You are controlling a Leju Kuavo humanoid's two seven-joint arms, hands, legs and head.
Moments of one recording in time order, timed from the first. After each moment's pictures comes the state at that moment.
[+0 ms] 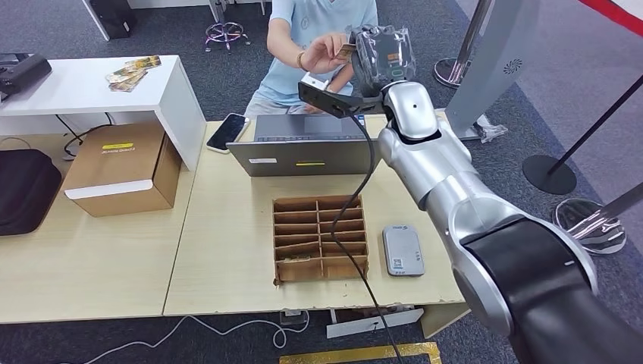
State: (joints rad) left arm -0.06 -0.26 0.78 -0.18 -1.34 0.31 -0.01; right arm -1.22 0.16 0.37 -0.39 1.35 -0.44 0.13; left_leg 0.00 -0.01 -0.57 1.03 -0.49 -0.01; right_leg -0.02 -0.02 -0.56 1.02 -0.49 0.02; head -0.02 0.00
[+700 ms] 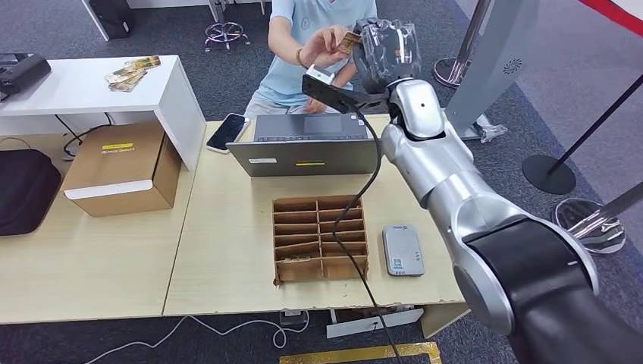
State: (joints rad) left arm -0.06 -0.26 0.78 -0.18 -1.34 0.31 -0.01; right arm -1.22 0.16 0.31 -0.40 1.29 -0.50 0.04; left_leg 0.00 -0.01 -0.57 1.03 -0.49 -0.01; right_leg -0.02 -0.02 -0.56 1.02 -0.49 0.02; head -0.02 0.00
